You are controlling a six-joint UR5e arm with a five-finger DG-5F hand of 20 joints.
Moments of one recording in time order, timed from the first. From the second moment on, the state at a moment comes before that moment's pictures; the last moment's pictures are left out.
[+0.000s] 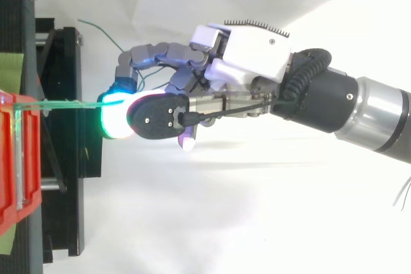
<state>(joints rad) 0.17 -2.34 -1.24 -2.74 -1.13 0.12</state>
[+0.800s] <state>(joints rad) 0.17 -2.34 -1.24 -2.77 -1.09 0.15</state>
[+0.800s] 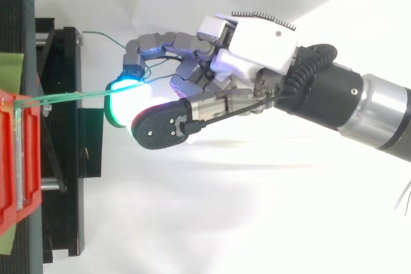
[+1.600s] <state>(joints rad) 0.17 -2.34 -1.24 -2.78 -1.08 0.15</state>
